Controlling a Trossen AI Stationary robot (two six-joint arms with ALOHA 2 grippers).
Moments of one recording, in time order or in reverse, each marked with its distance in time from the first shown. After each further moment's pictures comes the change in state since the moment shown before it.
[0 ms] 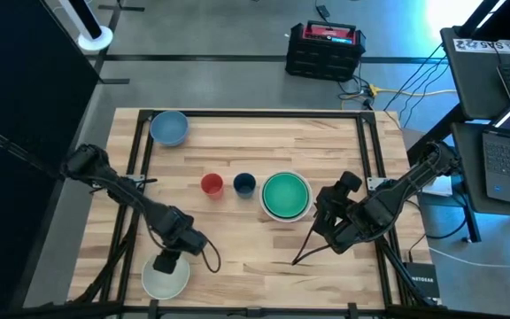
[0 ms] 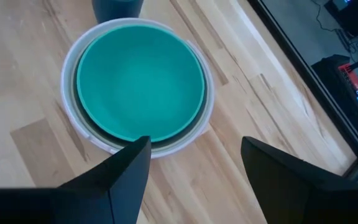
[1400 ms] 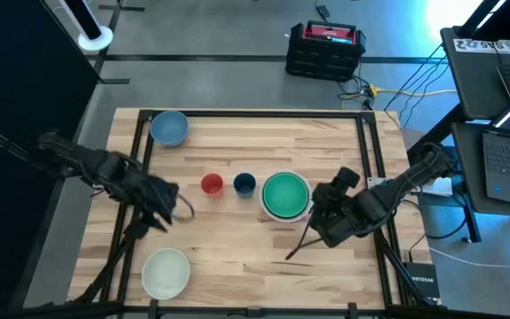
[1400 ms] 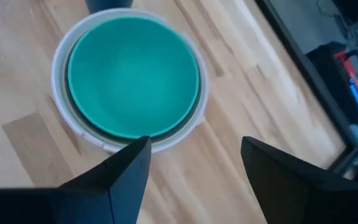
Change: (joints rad) left arm 0.142 -0.594 0.003 -0.107 0.012 0.111; right arm -0.048 0.033 0.064 -0.049 -0.059 -0.029
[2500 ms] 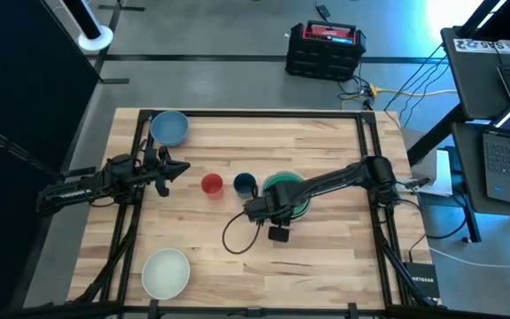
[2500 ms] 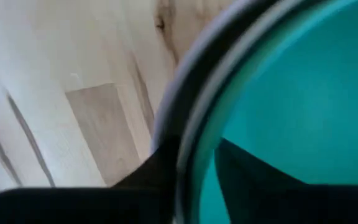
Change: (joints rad) left arm 0.669 -1.026 -0.999 1.057 -0.291 -0.197; right arm -0.368 0.549 0.293 0.196 -0.643 -0.652
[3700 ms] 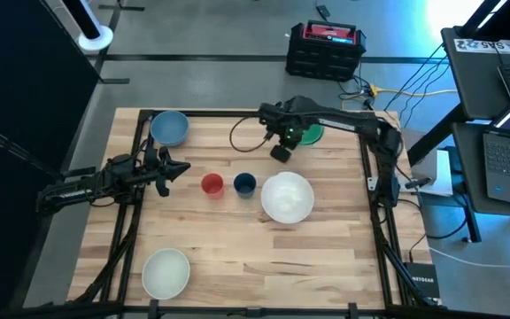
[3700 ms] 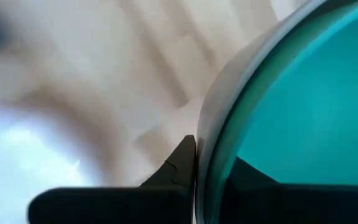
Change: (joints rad) left arm 0.000 0.000 0.000 -0.012 0.000 -0.011; right arm -0.452 -0.164 0.030 -0.016 0.039 -0.156
